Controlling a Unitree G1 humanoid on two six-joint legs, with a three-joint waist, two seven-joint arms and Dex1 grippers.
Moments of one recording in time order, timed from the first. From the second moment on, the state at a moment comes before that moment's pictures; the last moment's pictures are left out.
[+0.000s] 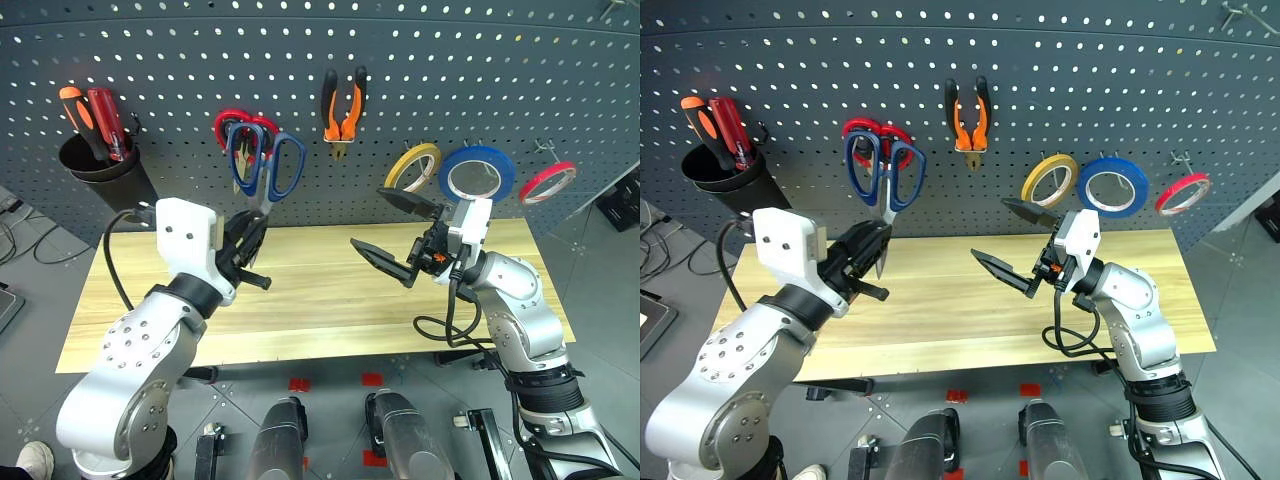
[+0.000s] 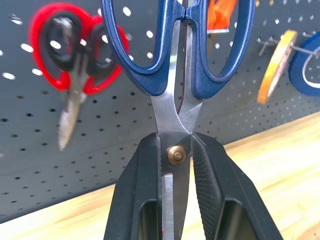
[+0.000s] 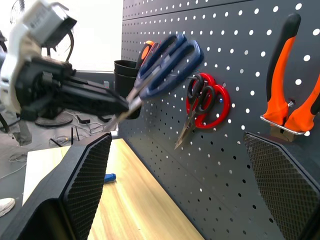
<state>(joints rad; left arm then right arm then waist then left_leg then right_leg) -0.20 0.37 0.31 -0.94 -0.49 1.02 -0.14 -0.42 -0.35 0.09 -0.20 0.42 0.03 0.84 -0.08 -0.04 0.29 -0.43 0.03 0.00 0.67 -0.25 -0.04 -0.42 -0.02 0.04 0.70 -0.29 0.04</state>
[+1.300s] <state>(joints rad) -0.23 0.47 0.26 -0.64 -0.45 0.81 -0.25 -0.41 -0.34 0.09 -0.22 0.41 0.03 0.83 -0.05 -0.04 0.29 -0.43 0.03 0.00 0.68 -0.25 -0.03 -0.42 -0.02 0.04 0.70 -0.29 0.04</state>
